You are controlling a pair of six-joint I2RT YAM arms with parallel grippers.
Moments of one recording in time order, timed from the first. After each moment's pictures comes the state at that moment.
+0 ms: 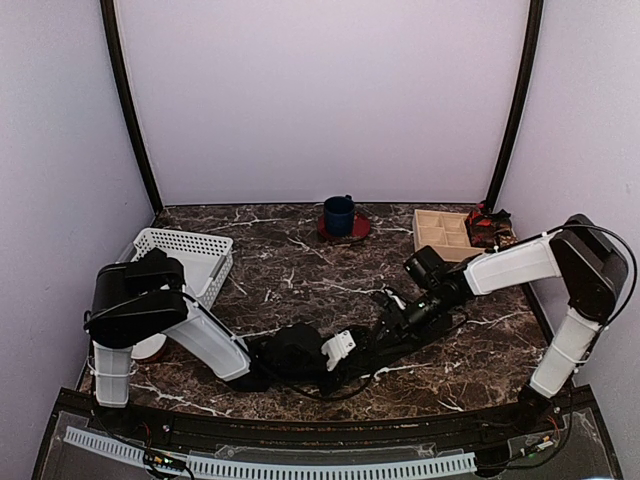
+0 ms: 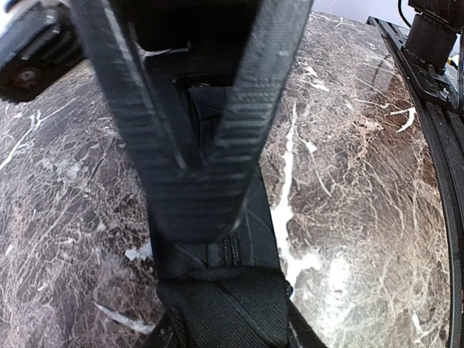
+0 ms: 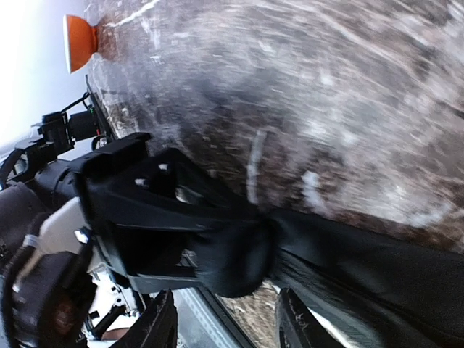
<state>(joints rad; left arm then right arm) -1.21 2.06 0.82 0.74 0.00 0.01 0.65 1.70 0.83 -0.33 -0.88 0.50</state>
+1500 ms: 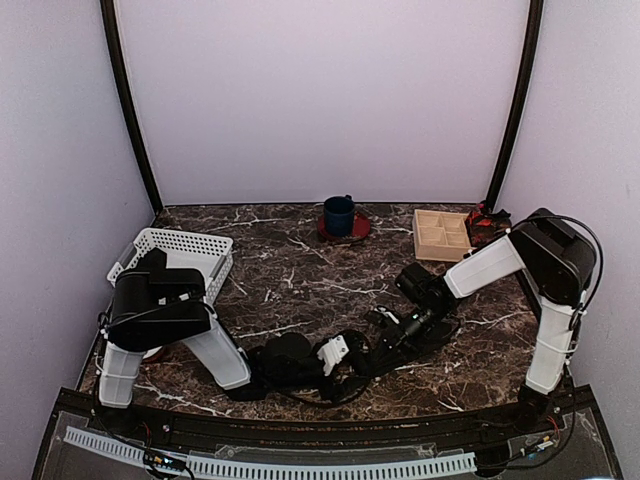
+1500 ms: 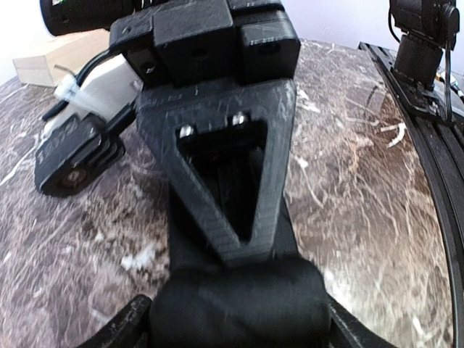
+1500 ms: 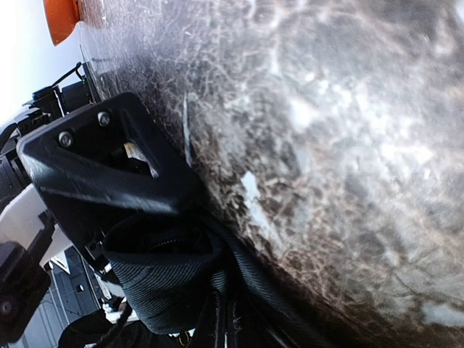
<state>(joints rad) -1.22 2.15 0.76 1.04 0.00 0.02 0.64 1.91 0.88 -0.40 -0.99 0.37</state>
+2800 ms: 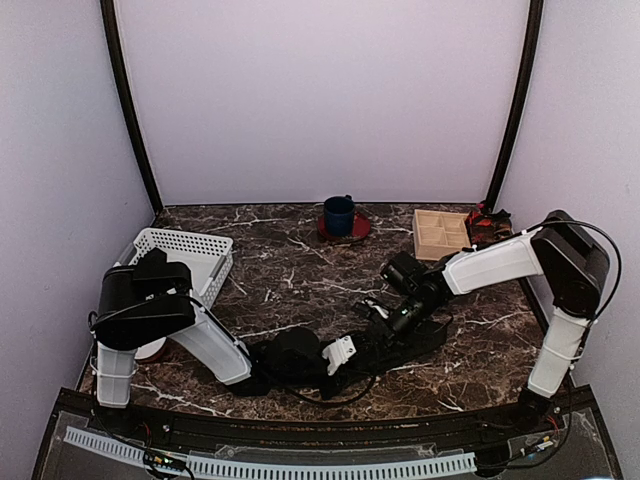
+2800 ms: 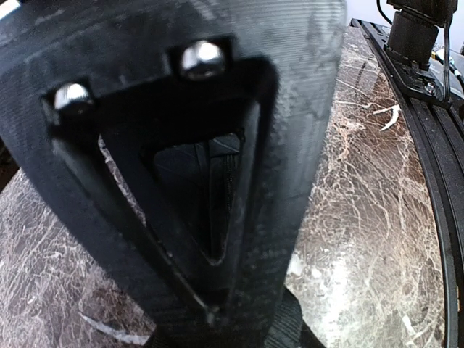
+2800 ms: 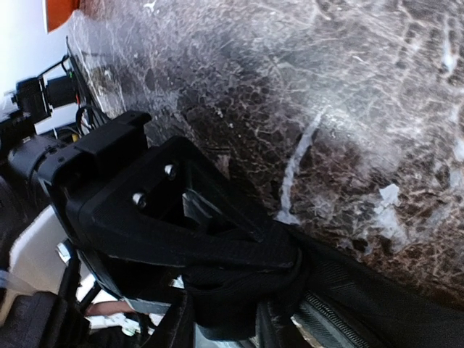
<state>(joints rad) -1.23 2.09 0.81 0.83 0.03 0.05 0.76 1.80 0.95 -0.46 -0.86 0.43</state>
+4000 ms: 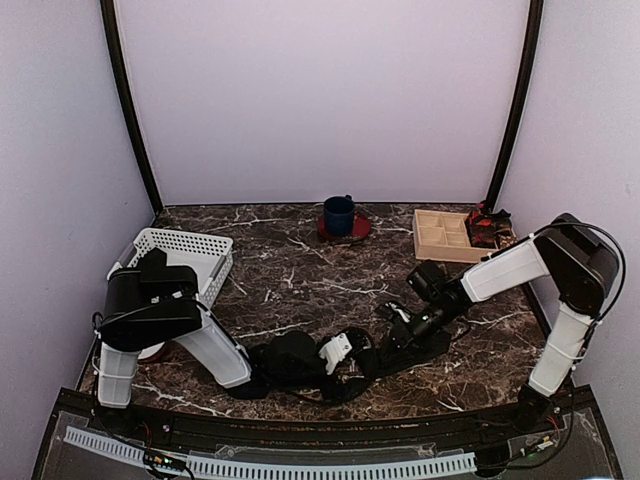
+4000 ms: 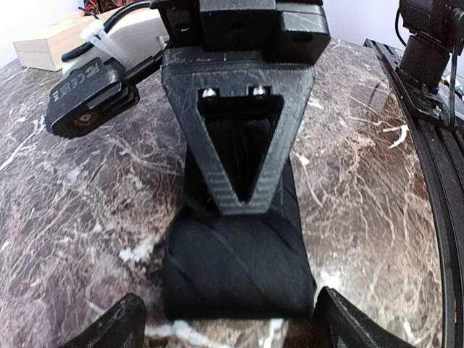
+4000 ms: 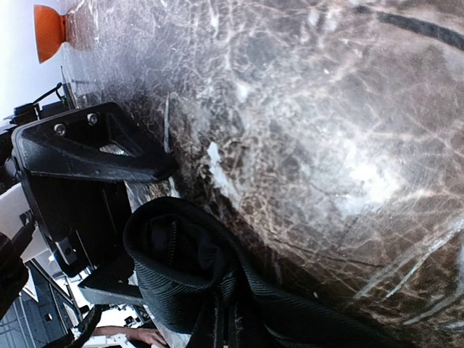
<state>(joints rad) -1.23 2.11 0.78 0.93 0.00 -0.05 0.63 1.77 0.78 -0.34 -0.84 0.39</state>
